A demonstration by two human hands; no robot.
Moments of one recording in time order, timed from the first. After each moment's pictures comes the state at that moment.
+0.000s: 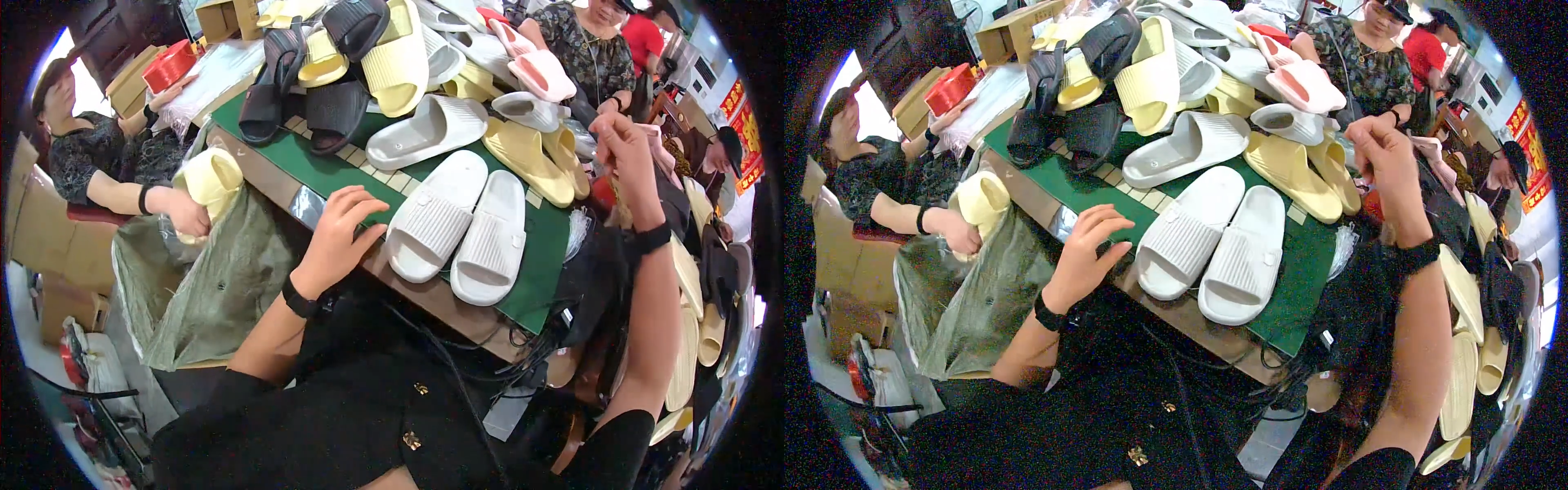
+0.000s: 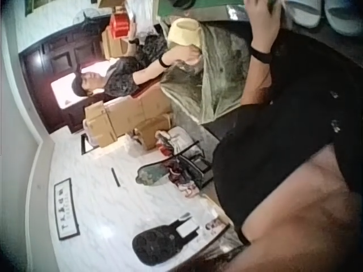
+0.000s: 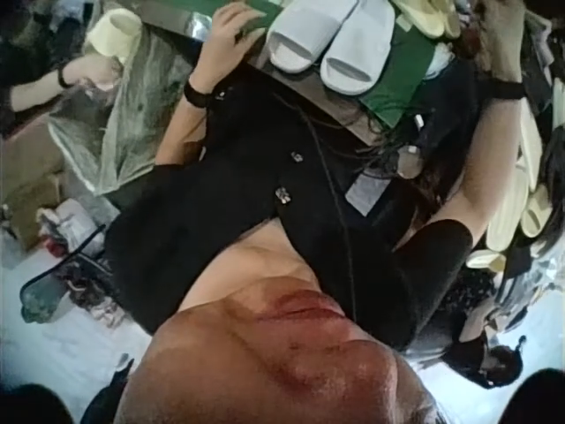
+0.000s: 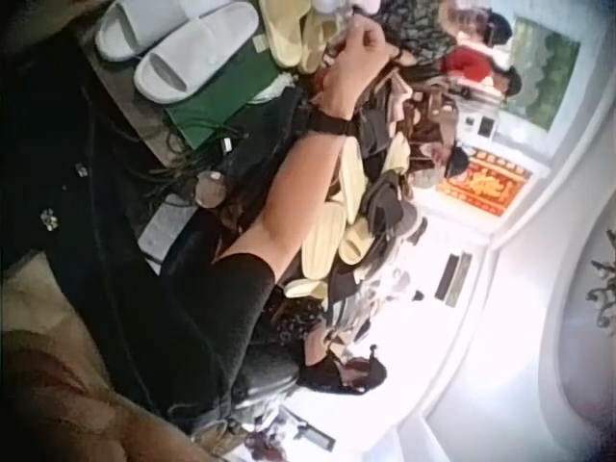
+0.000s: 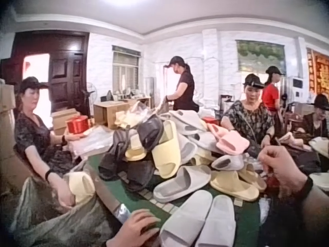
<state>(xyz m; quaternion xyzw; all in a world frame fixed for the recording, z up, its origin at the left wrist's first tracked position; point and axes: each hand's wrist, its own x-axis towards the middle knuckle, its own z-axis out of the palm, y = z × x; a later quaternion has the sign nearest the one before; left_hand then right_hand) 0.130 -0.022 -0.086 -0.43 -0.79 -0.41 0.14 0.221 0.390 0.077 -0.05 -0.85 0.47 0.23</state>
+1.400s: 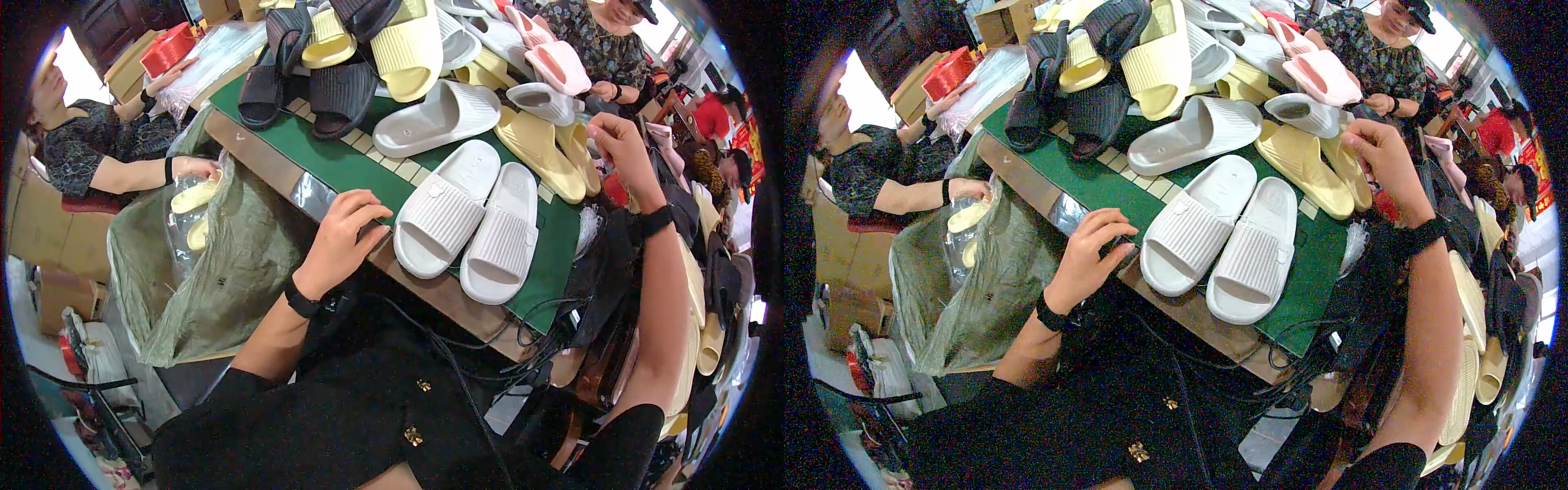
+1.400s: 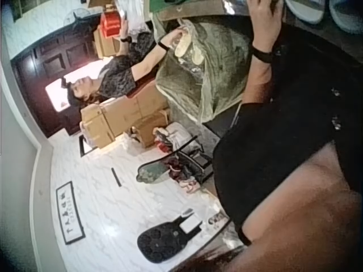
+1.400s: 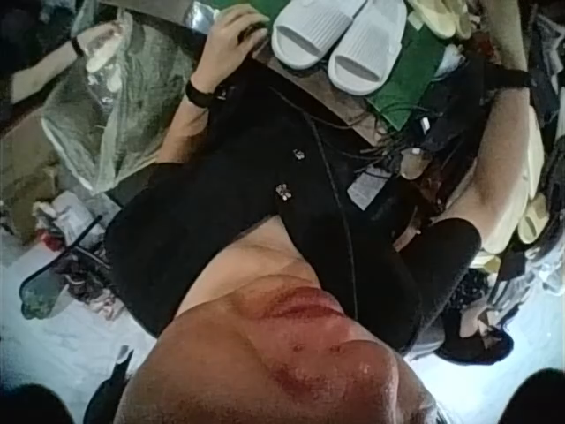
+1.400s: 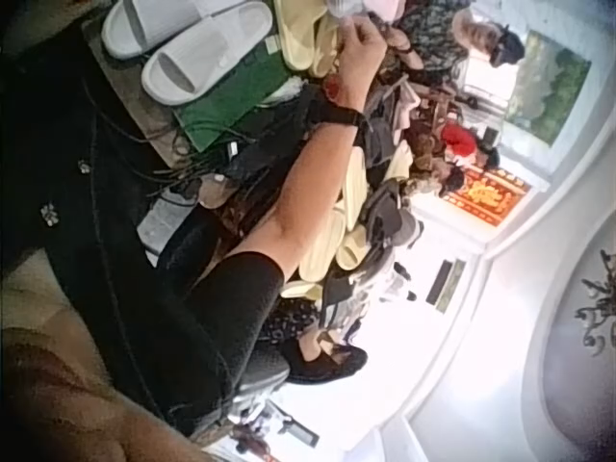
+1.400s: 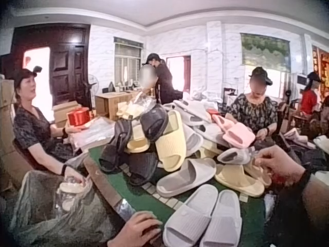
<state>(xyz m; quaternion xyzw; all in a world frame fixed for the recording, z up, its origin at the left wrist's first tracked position) 0.131 -0.030 -0.107 -0.41 -0.79 -0.44 0.11 0.188 0.402 0.063 -0.04 -0.91 0.40 0.11</state>
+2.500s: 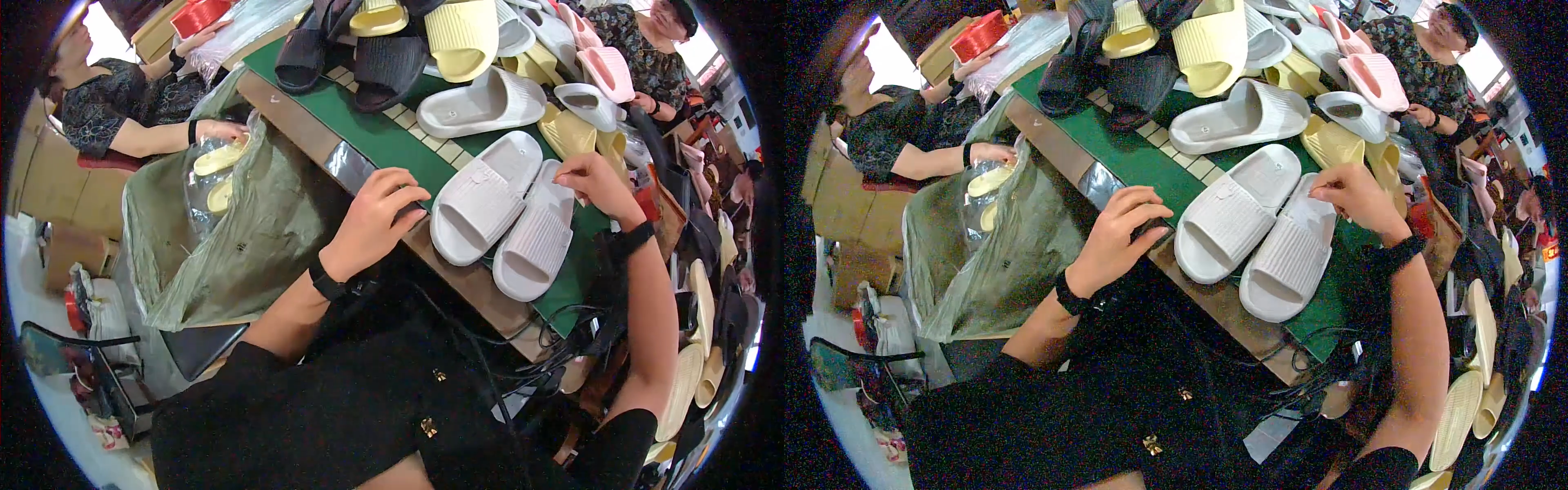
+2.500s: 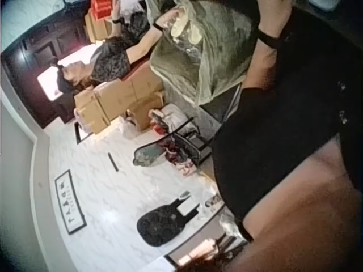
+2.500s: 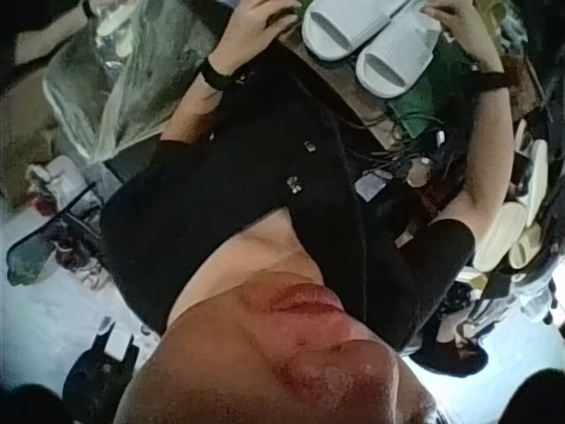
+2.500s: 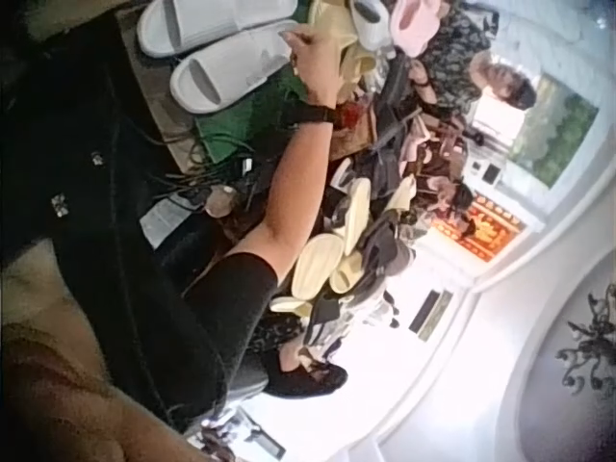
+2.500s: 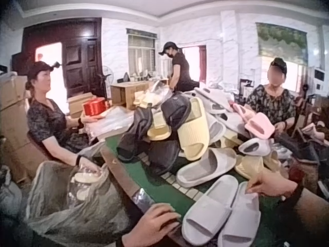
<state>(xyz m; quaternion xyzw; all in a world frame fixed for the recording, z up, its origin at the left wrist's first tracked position) 0.138 -0.034 -0.108 -0.41 -0.80 -0.43 0.14 0.165 0.349 -0.011 0.00 -0.93 0.34 -0.11</state>
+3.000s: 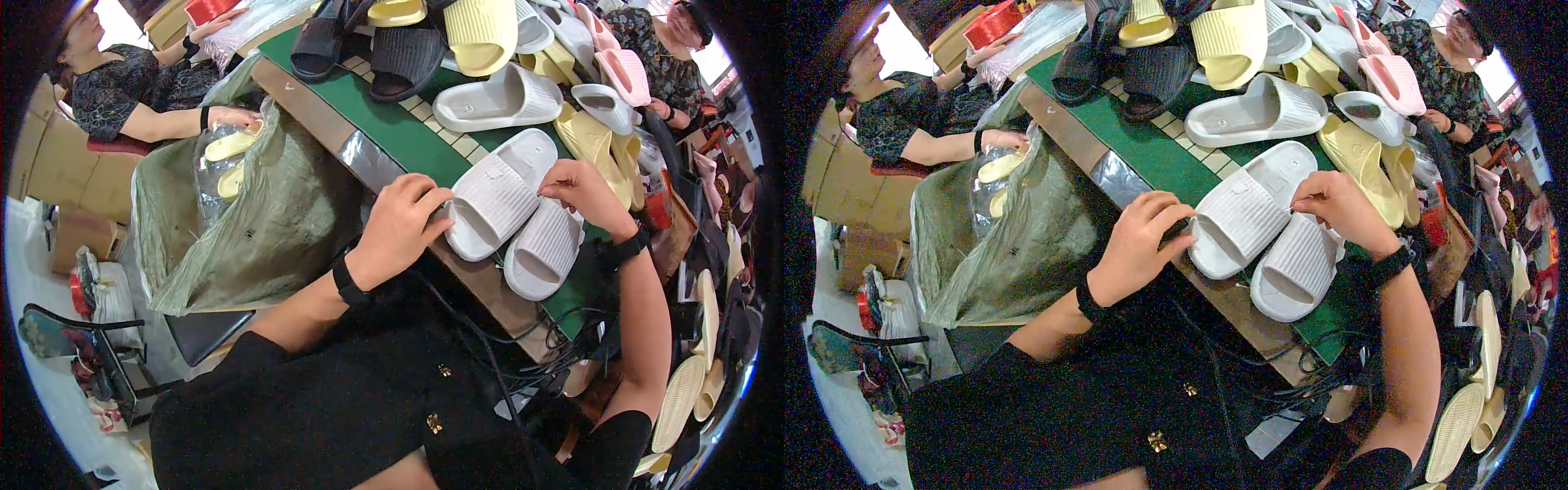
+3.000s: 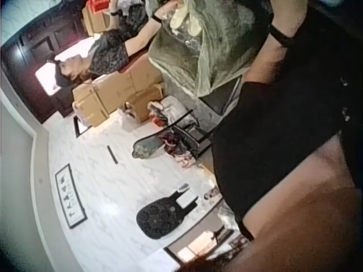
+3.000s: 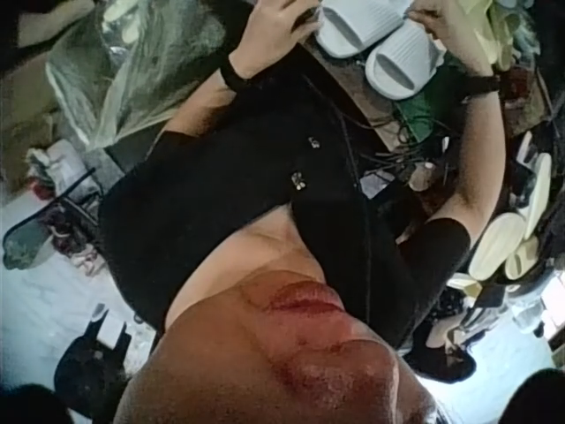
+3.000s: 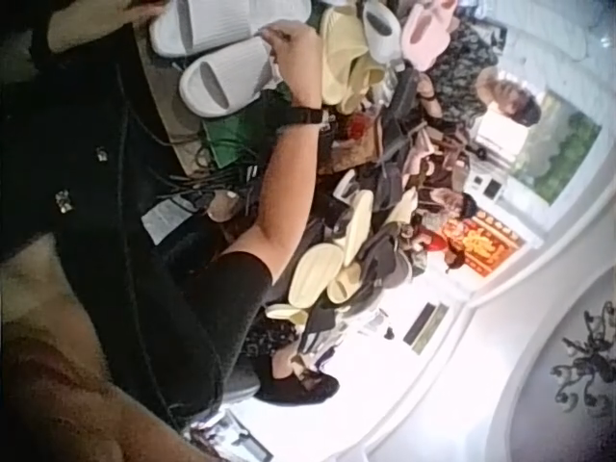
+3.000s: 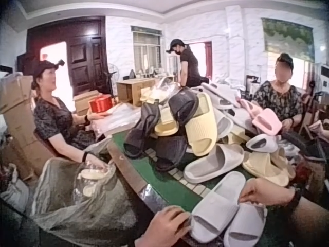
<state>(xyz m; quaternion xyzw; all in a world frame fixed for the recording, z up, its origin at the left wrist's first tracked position) 0.163 -0.019 -0.106 -0.37 -0.83 -0.38 0.16 0.167 0.303 -0.026 0.08 -0.92 0.36 -0.12</state>
